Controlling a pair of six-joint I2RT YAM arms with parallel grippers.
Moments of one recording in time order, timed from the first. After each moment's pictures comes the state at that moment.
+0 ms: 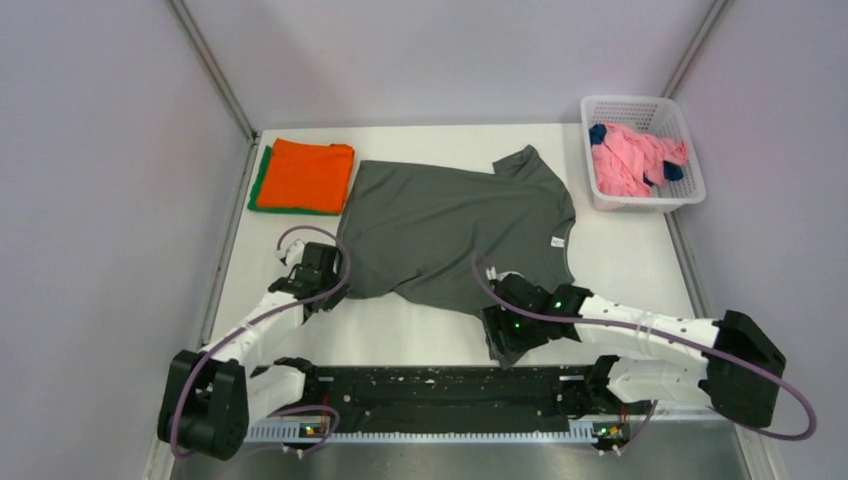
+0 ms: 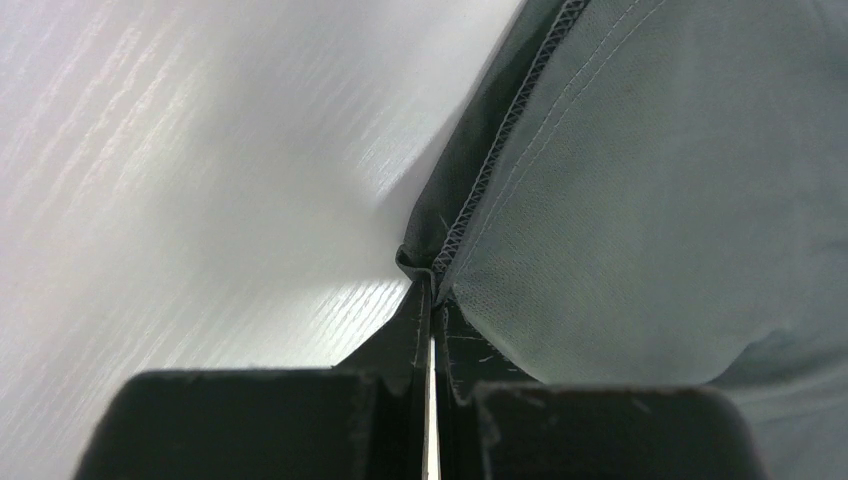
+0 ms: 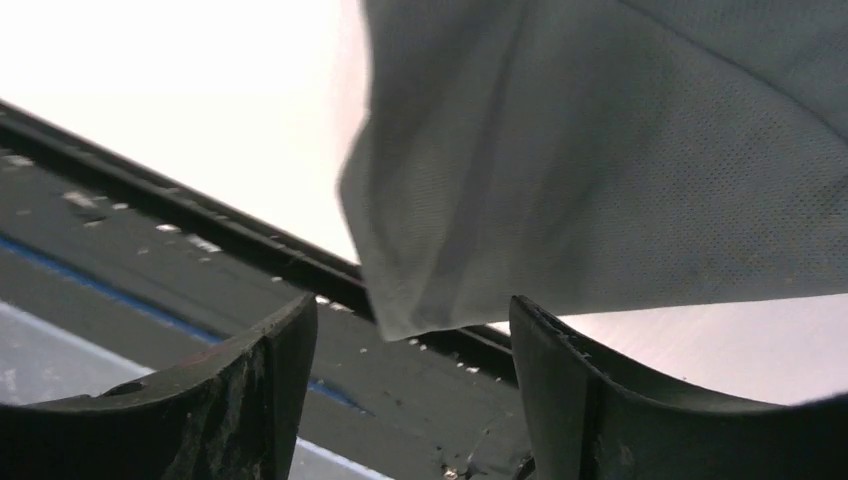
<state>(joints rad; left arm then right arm) -0.25 1.11 0.47 -0.37 -0.21 -0.97 0.98 1.08 0.62 -0.67 -0.01 0.64</state>
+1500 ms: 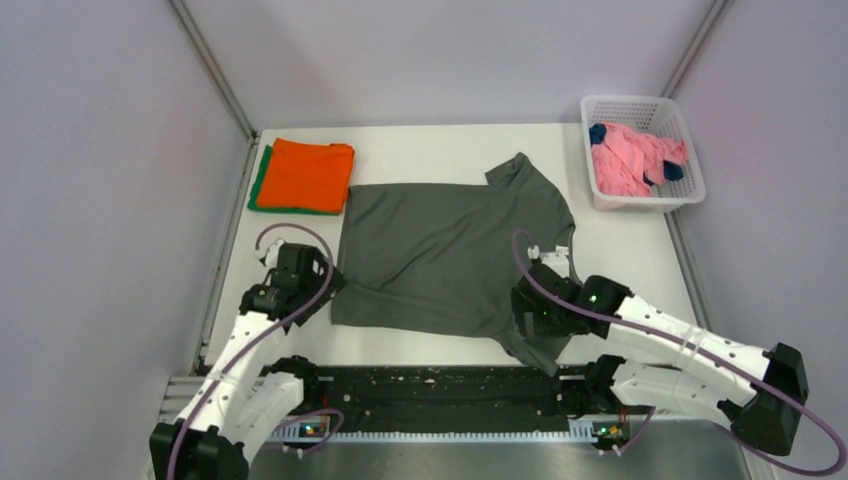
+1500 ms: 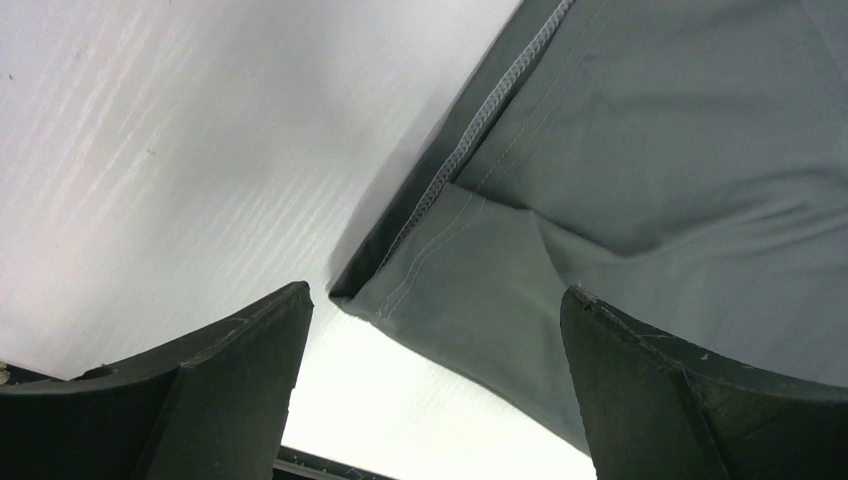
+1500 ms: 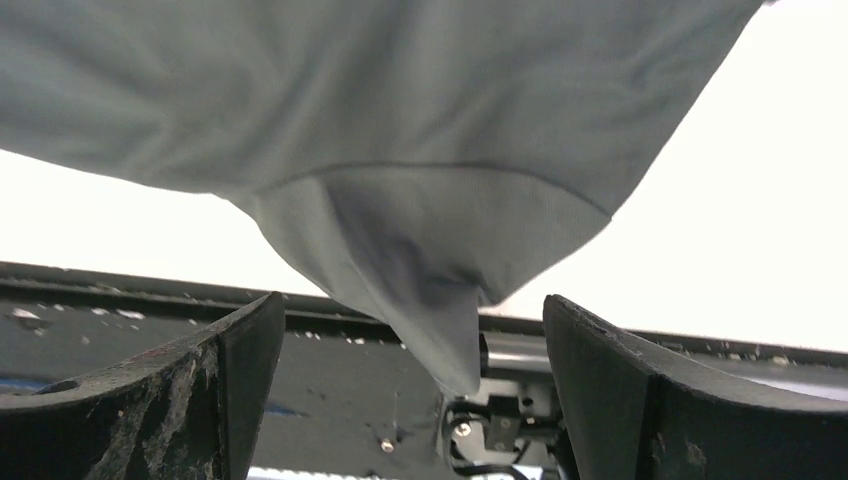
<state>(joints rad) -0.19 0.83 0.60 -0.74 -0.18 -0.89 0.92 0.95 0.73 -1.05 0.29 0.77</state>
